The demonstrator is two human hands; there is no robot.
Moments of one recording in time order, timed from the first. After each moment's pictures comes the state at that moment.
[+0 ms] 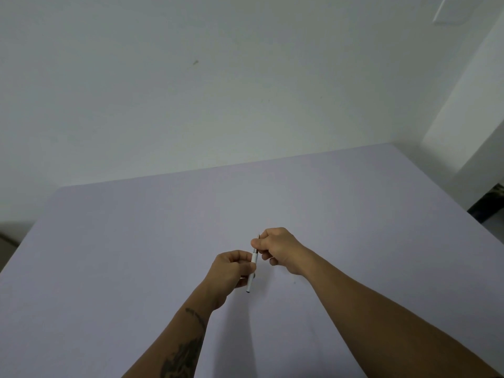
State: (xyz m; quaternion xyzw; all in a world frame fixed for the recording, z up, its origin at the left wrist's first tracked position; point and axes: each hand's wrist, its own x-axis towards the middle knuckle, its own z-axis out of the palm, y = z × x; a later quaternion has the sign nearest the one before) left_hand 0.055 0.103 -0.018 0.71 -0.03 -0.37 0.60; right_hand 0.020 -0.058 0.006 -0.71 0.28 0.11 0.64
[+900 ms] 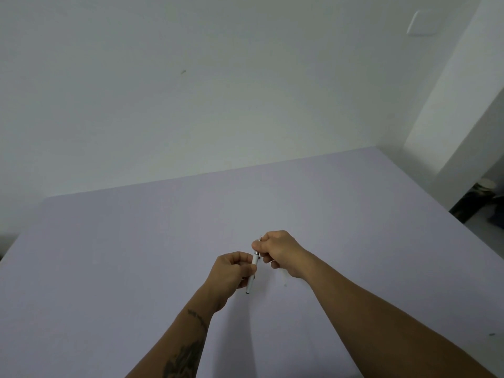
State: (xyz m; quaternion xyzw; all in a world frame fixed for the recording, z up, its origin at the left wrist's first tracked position) left_hand 0.046 0.085 -0.015 0.72 -0.07 -0.36 0.59; right_hand 0.001 -0.072 0.013 -0.72 0.29 0.09 0.63
